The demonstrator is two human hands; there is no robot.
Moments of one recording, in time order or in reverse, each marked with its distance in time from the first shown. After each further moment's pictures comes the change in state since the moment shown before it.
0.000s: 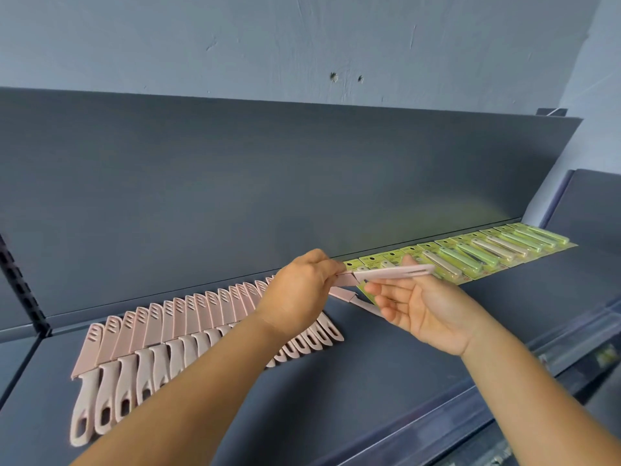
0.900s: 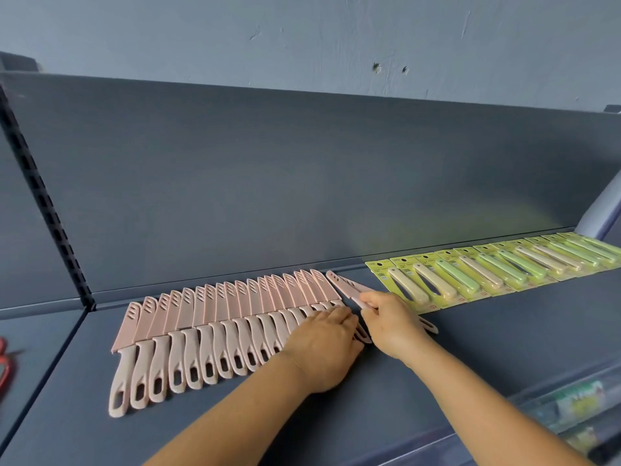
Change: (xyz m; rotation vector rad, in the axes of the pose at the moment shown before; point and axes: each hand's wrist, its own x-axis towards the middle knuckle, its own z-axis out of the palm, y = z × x) left_hand -0.047 -0.010 0.042 0.291 -0.483 -0.130; right_hand 0.061 0.063 0.041 -1.314 0.283 -0.237
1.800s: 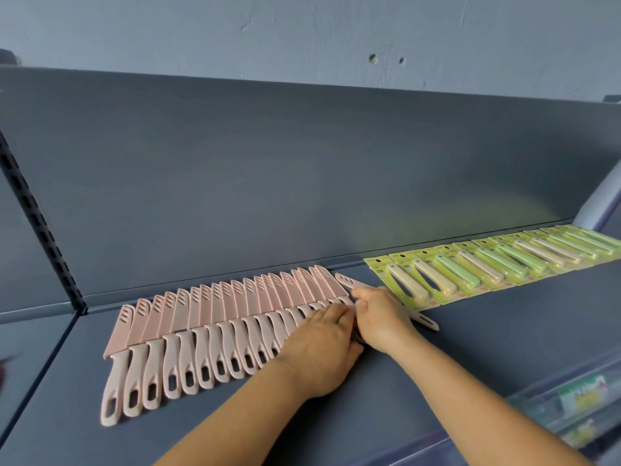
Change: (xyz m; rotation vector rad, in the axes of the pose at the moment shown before) left_hand -0.004 0.000 -0.001 -0.098 0.015 -0.003; right_hand 0.016 -0.005 0.013 -0.097 -0.014 0.036
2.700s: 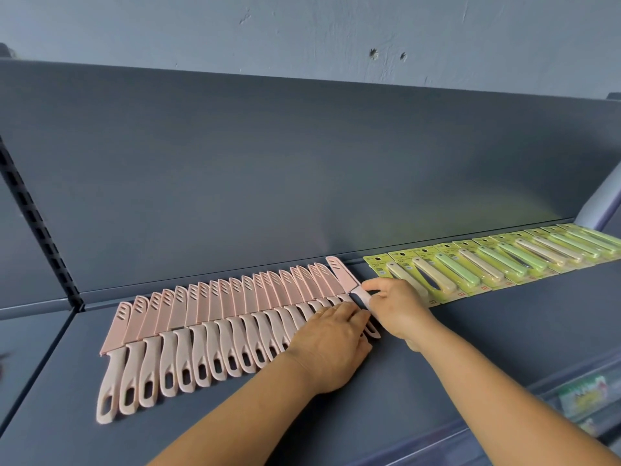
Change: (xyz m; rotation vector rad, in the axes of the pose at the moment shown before) left_hand 0.010 0.007 0.003 0.042 -0.016 0.055; right_hand 0.002 0.017 -0.020 0.314 -0.001 0.072
